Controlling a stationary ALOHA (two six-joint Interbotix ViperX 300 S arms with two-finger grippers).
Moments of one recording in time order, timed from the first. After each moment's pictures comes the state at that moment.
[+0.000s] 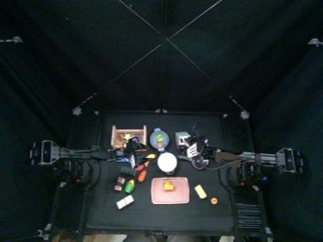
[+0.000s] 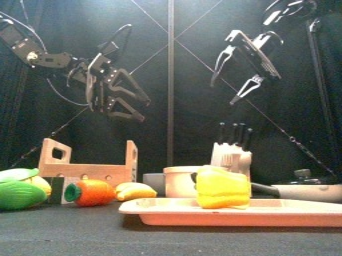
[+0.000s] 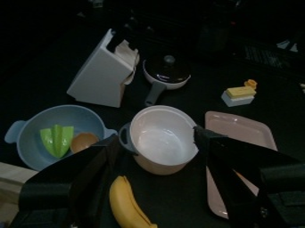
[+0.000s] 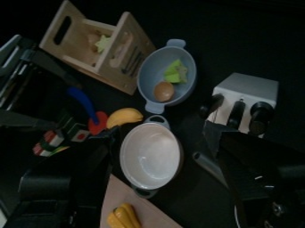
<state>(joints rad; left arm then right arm) 0.21 -0.26 0.96 0.00 -0.41 -0.16 -0.15 -0.41 0.62 -0.70 0.65 1.45</state>
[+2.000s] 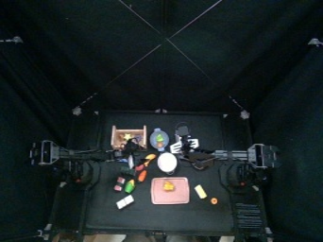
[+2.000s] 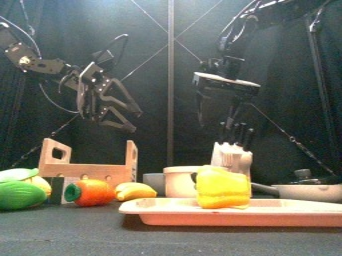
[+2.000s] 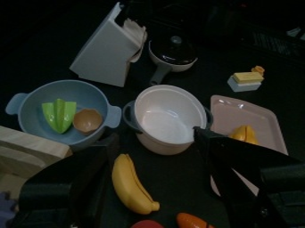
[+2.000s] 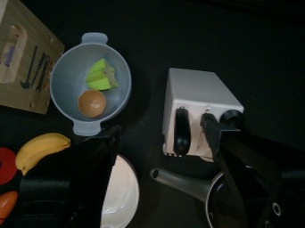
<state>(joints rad) 0.21 -0.26 1.01 0.00 -0.41 -0.16 -0.13 -0.08 0.39 -0.75 1.02 1.52</state>
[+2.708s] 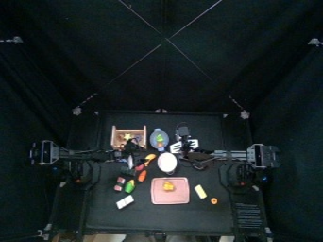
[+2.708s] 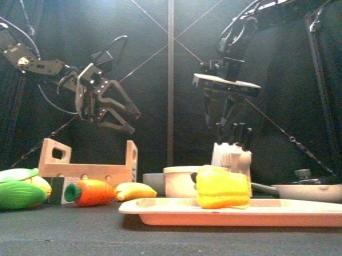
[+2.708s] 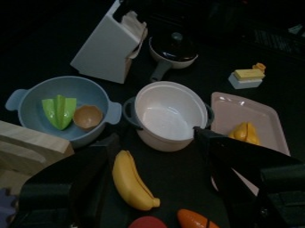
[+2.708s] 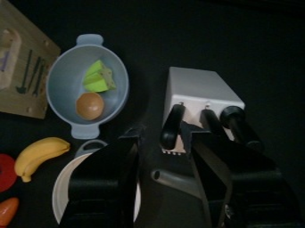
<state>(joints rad) 0.21 -0.26 1.01 0.00 -0.41 -0.16 -0.13 -0.07 0.42 -0.76 1.02 1.59</state>
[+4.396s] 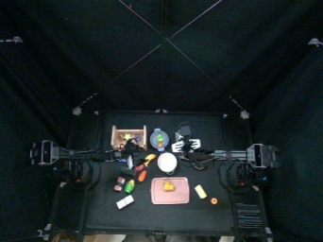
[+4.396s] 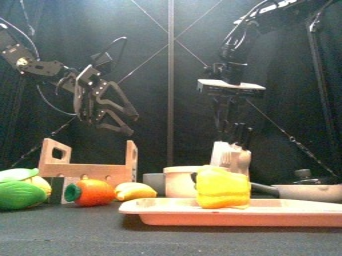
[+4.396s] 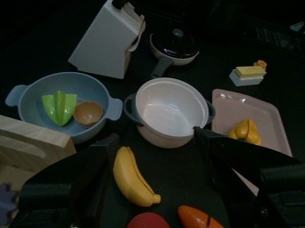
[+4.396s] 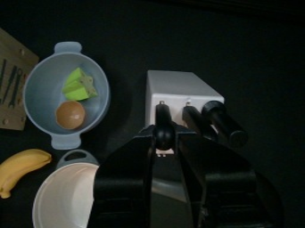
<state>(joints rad) 0.21 -0.26 1.02 0.00 -0.41 -0.16 -0.11 -0.08 0.40 -0.80 1.09 1.60</state>
